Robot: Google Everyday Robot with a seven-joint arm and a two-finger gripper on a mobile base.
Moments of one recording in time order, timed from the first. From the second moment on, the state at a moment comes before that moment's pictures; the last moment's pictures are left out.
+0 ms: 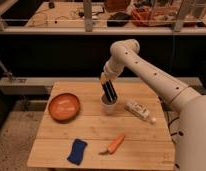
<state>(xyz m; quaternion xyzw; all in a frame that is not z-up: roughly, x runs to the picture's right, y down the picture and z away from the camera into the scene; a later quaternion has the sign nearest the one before) 0.030 -0.054 0.807 0.01 -0.28 -0.80 0.54</state>
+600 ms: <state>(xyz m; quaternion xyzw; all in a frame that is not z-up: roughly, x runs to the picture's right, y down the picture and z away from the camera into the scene) 0.029 -0.053 0.805 0.01 -0.28 -0.80 0.53</state>
